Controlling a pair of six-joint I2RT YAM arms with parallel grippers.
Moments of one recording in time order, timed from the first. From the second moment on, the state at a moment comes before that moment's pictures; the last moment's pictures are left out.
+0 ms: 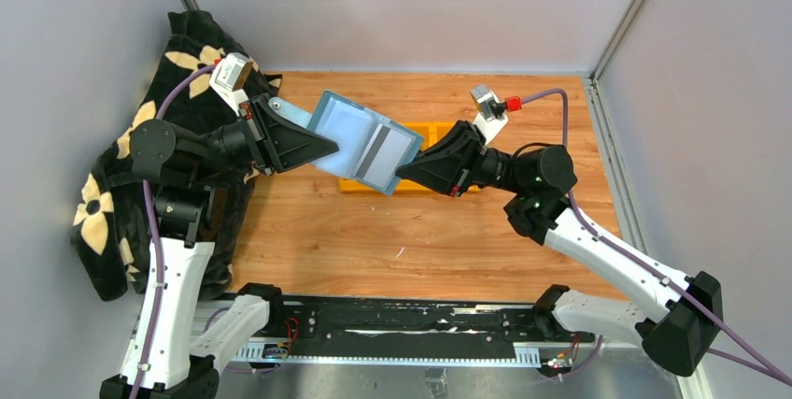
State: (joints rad) left arm -0.15 0.86 1.26 0.04 1.11 -1.12; right arm 0.77 1.06 0.89 0.78 -0.71 0.87
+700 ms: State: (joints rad) left arm -0.15 0.86 1.26 0.05 1.11 -1.15; right arm 0.82 1.11 0.96 0.78 -0.68 0.83
